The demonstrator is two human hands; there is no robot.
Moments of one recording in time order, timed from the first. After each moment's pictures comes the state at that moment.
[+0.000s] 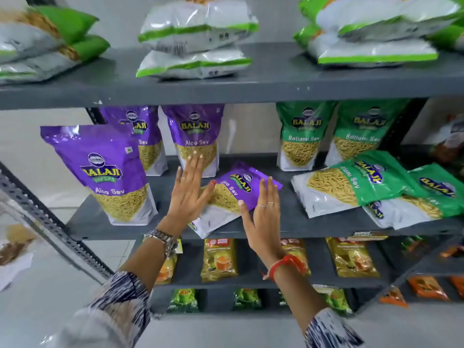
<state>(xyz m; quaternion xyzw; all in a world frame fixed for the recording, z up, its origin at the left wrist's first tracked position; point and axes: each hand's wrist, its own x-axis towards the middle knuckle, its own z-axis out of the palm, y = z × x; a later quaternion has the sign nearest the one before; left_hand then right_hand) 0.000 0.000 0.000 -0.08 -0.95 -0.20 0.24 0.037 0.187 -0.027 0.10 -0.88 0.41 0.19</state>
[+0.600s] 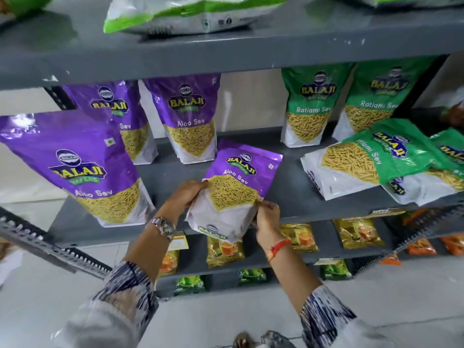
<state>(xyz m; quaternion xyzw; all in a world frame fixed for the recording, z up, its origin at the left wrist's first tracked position) -0.063 -0.035 -0.048 0.20 -0.81 -0.53 -0.14 -0.015 0.143 -0.086 -0.32 -0.55 0.77 -0.03</state>
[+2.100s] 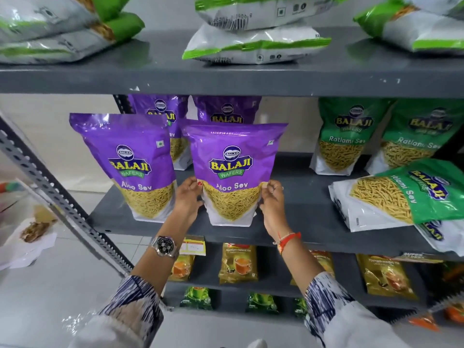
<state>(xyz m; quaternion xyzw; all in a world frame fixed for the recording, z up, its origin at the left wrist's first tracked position) -0.018 -0.064 -0.022 0.20 -0.60 -0.77 0.11 -0.048 0.118 -0.049 0.00 -0.62 0.79 0.00</state>
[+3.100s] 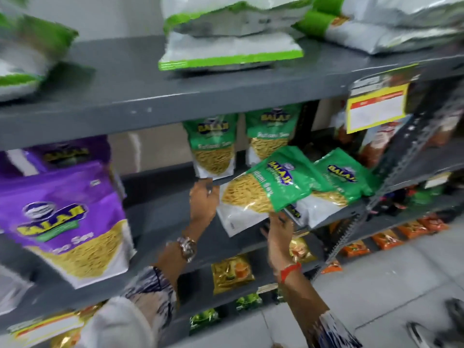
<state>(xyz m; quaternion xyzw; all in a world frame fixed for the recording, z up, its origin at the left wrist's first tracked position) -0.117 0.234 -0.038 0.00 -0.84 -0.54 0.11 -0.028 0.373 -0.058 -0.35 -0.49 0.78 0.16</state>
